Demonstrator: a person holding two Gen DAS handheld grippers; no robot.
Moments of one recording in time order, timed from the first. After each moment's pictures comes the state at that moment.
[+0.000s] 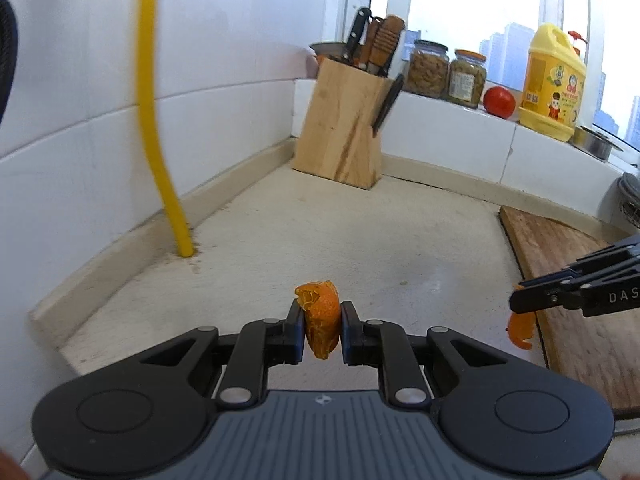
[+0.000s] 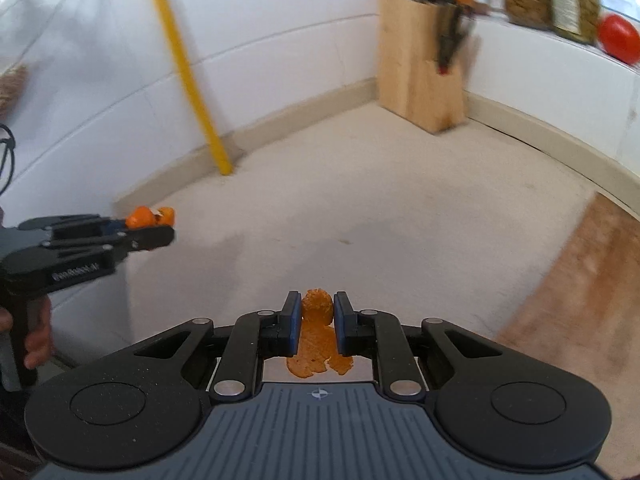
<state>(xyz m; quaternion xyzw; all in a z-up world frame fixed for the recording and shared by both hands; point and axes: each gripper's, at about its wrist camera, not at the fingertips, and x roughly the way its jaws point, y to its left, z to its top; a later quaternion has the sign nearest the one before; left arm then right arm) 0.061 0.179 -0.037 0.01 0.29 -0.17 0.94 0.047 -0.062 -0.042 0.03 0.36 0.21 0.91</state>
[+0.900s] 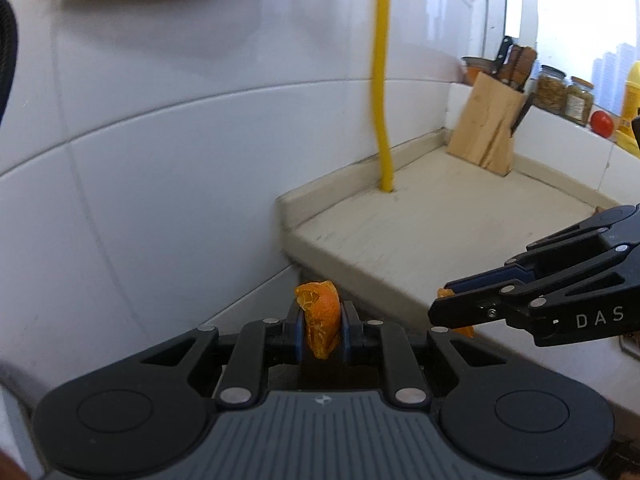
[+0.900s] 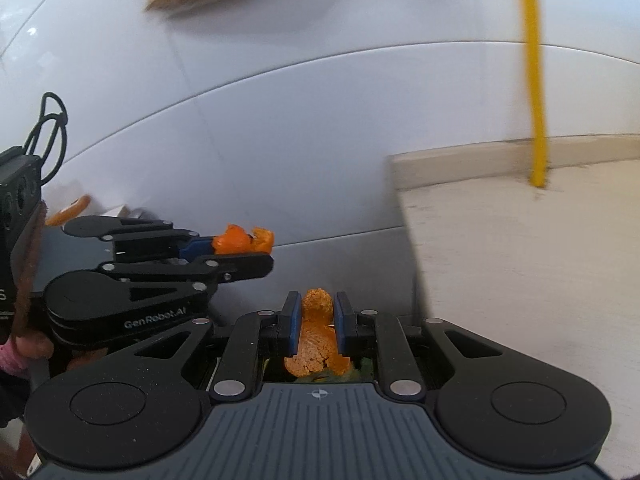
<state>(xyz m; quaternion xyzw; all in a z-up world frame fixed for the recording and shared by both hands) -0.071 0.318 -0.044 -0.02 0.31 0.01 0.95 -0.001 0.162 -0.040 -0.07 0.35 0.45 0.82</state>
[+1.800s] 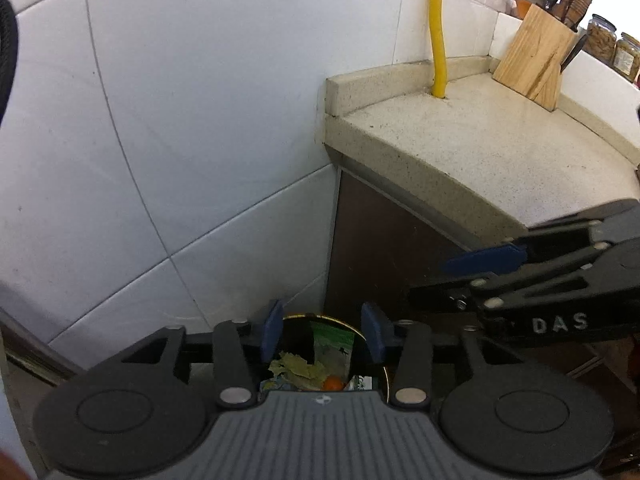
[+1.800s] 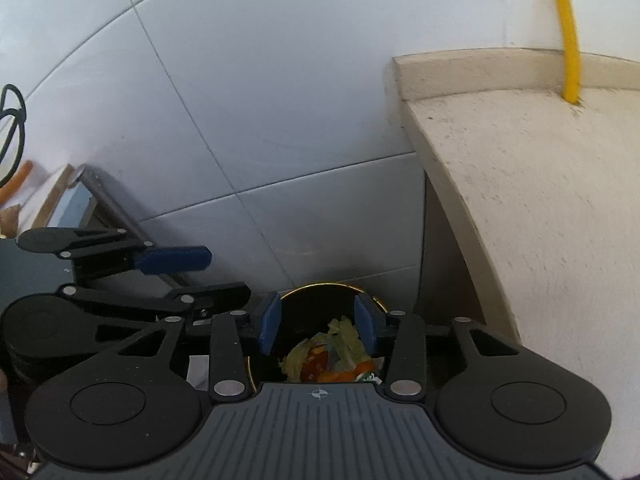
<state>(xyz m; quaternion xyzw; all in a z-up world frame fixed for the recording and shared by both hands) -0.064 0.343 -0.107 -0.04 0.40 0.05 0.91 0.011 0.205 -0.112 -0.07 0.42 0.40 0.81</state>
